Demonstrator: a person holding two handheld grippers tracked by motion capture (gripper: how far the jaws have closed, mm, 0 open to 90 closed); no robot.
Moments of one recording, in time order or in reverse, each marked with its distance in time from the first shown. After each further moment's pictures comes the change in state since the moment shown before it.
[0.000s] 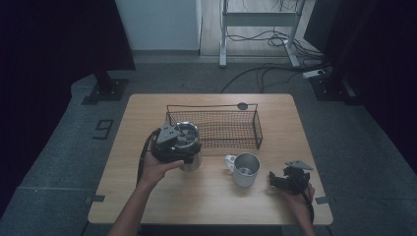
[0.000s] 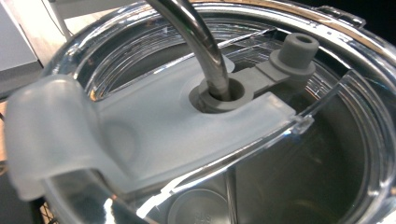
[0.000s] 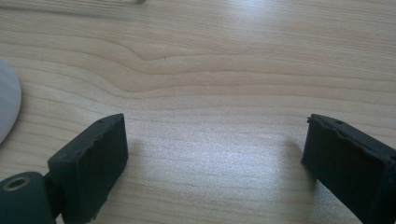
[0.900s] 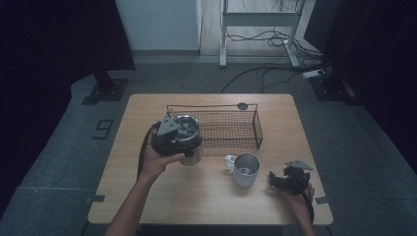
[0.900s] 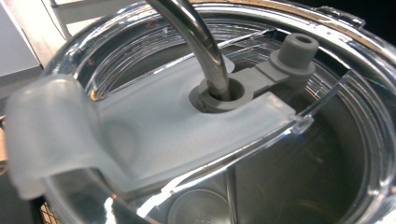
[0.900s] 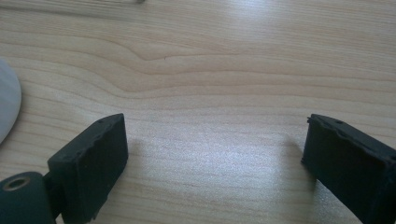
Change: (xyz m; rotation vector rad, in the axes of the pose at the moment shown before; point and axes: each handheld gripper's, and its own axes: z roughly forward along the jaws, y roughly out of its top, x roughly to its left) left arm 0.006 0.017 0.002 -0.010 0.004 0.002; right arm 0.000 0.000 0.000 0.003 0.000 -0.003
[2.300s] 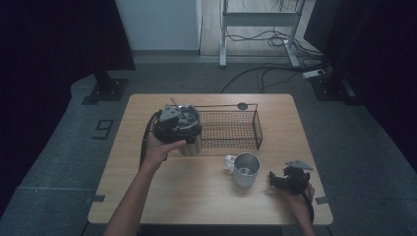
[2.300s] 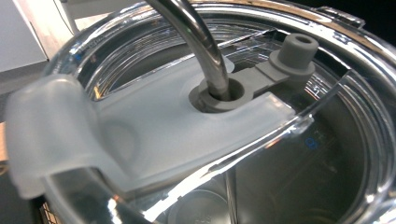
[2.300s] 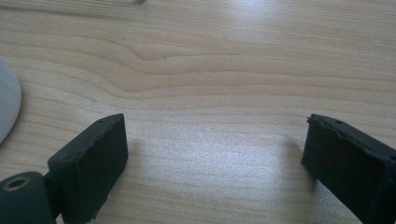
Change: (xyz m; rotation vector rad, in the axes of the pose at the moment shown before) left arm 0.020 0.019 0.020 0.015 0.026 -0.037; right arm 0.000 0.000 0.000 0.000 0.000 -0.001
